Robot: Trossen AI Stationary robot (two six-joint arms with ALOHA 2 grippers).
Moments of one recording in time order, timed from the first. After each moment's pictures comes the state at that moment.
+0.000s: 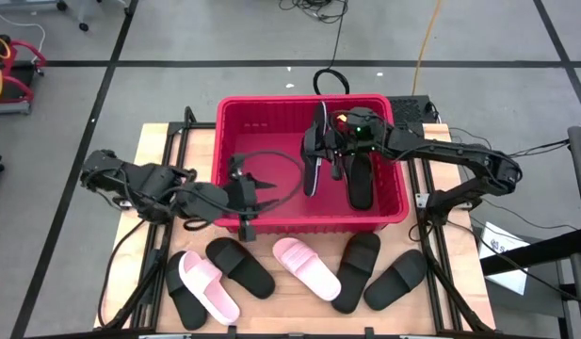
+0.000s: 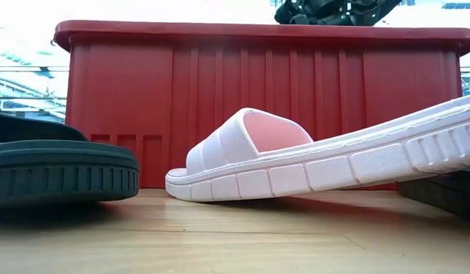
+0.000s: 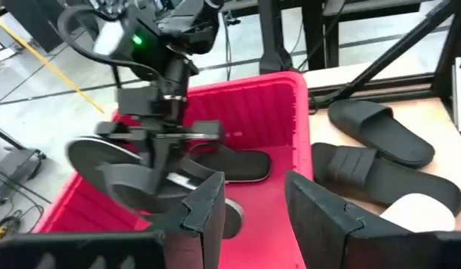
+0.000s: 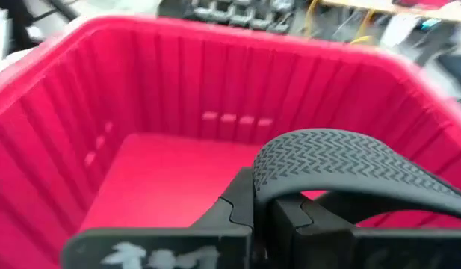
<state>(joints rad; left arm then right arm) -0.37 1.48 1.77 -0.81 -0.60 -0.03 -0.45 1.40 1.01 -0.01 -0.43 -0.31</state>
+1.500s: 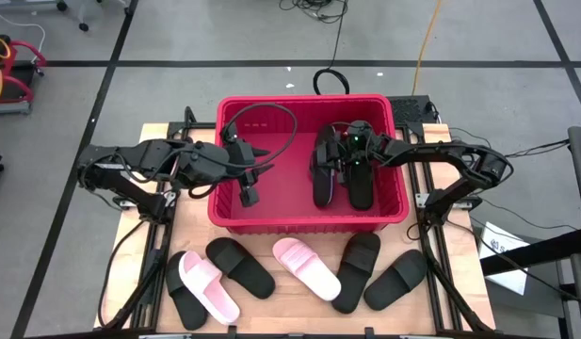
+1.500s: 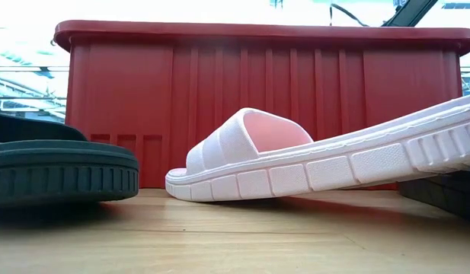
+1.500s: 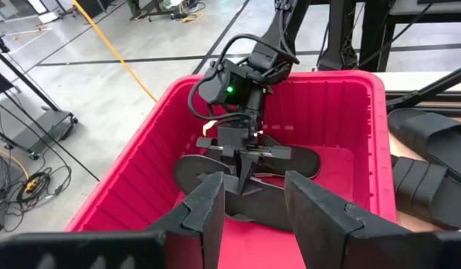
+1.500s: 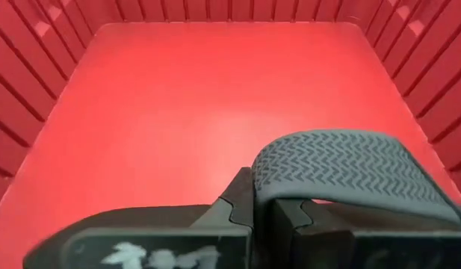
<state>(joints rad) -0.17 1.43 1.77 -0.84 -0.54 -0.05 -0.59 1.52 0.71 0.18 -0.49 -0.35</state>
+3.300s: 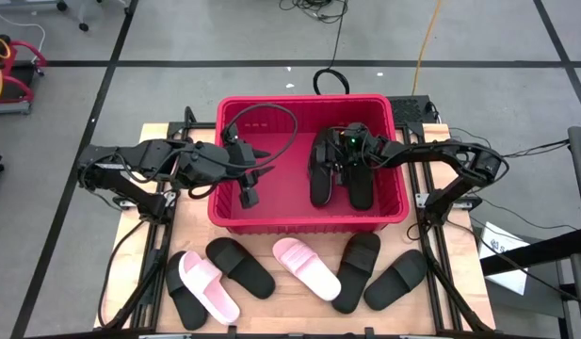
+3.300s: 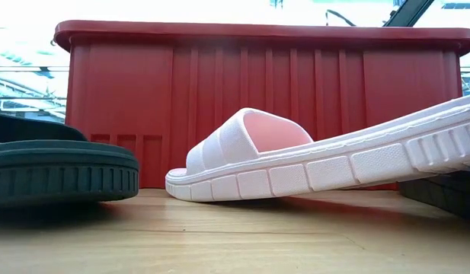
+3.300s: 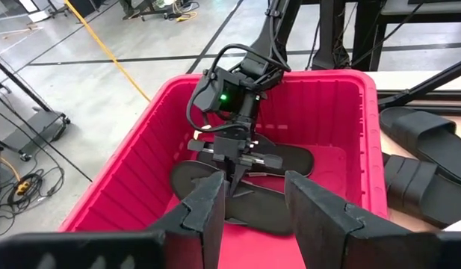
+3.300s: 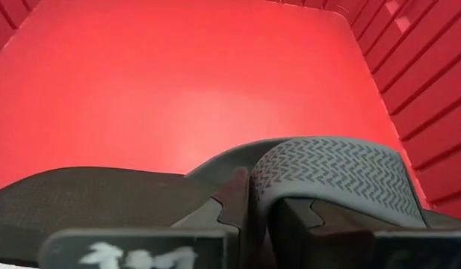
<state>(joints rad) -0.17 1.43 1.77 -0.84 -0.52 -0.05 -0.58 1.57 0.71 0.21 -0.39 -0.49</state>
